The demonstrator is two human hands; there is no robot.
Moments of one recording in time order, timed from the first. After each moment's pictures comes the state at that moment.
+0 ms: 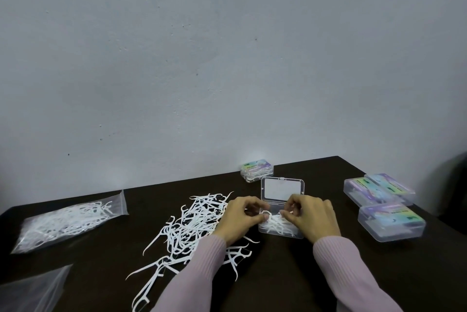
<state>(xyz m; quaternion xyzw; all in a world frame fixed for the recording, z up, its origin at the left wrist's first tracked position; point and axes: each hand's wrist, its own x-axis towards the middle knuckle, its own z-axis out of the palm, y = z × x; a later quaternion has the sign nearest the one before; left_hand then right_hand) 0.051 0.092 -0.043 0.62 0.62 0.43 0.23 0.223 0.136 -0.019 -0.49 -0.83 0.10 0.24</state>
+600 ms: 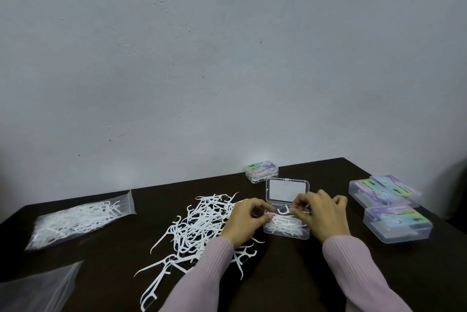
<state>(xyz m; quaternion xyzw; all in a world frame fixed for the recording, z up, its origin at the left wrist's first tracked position) 0.054 0.089 -0.047 0.62 0.63 0.43 0.21 0.229 0.138 -0.017 -0.49 -0.83 0.04 0.25</state>
